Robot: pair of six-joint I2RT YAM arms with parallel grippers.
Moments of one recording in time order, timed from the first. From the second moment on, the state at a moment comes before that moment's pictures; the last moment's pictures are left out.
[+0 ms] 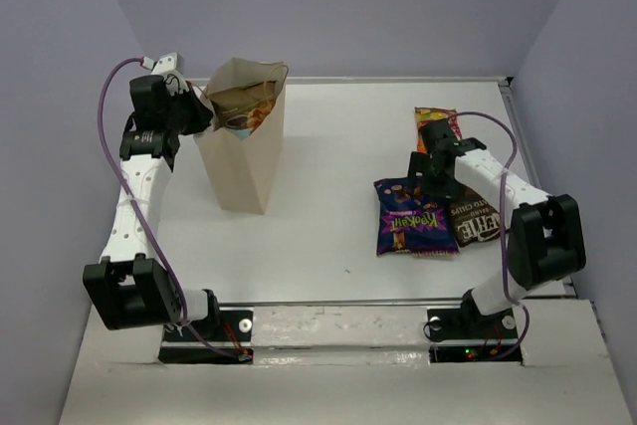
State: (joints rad) left arm 0.08 1.33 1.29 -0.42 0.26 -0.24; right arm 0.29 1.56 1.16 -0.78 0.25 0.47
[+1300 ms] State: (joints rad) left arm 0.06 1.33 1.31 -0.44 0.26 -0.21; right arm 0.46 1.65 2.11 -0.19 0.01 0.48
